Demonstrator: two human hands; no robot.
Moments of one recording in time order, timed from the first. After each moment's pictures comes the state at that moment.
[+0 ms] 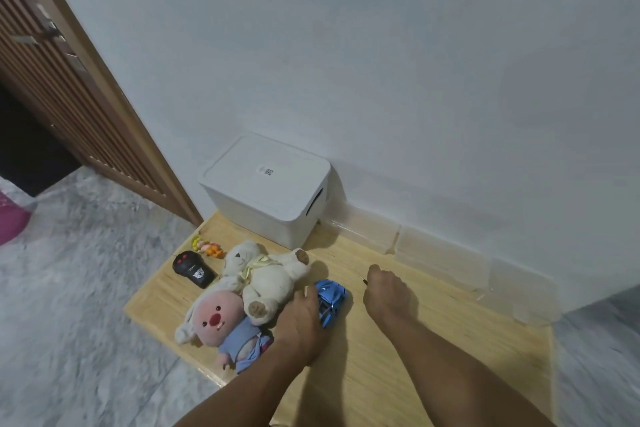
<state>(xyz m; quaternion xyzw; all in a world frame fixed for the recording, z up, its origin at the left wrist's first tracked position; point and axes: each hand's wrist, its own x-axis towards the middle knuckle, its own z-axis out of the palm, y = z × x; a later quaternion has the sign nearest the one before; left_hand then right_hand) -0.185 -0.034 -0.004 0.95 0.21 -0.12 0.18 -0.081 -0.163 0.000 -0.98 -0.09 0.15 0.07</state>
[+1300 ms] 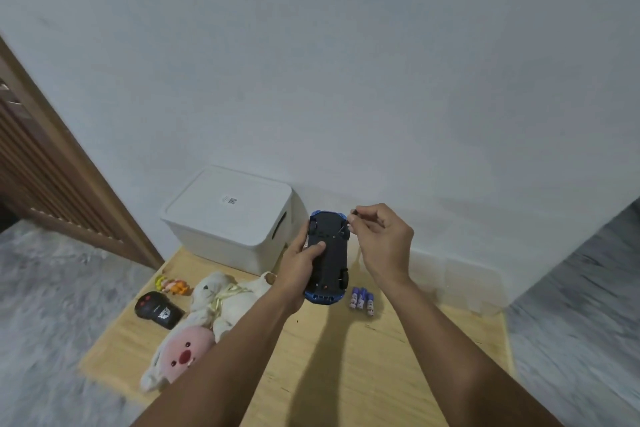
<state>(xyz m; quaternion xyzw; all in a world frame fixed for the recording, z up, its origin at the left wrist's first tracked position) -0.109 -0.048 0.090 0.58 0.19 -0.02 0.79 -0.067 -0.180 0.131 -0.72 -0.04 -0.10 0.69</state>
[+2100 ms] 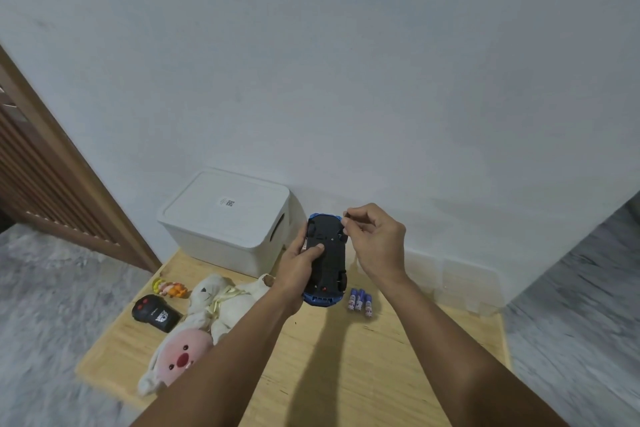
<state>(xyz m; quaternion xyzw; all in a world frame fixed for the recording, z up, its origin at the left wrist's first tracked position) -0.110 -0.049 0.091 0.58 0.19 -0.02 0.79 -0.062 -0.180 0.128 -0.76 -0.09 -0.09 0.64</state>
